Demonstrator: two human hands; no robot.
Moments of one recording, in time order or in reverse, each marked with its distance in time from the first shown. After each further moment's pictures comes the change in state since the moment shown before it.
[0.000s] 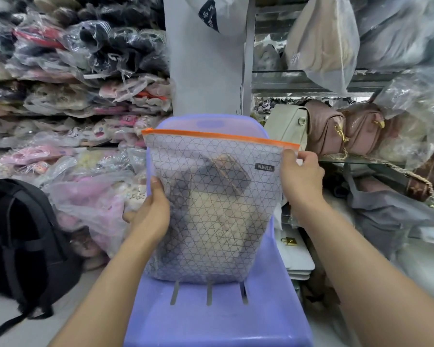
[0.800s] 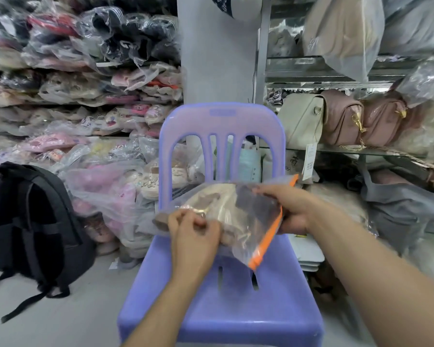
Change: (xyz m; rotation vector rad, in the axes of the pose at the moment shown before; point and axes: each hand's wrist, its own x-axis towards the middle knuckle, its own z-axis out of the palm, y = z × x) left_hand -0.024 -0.079 0.057 -0.148 0.066 0.429; right_hand -0.014 0.043 0.015 0.169 -0.785 0.641
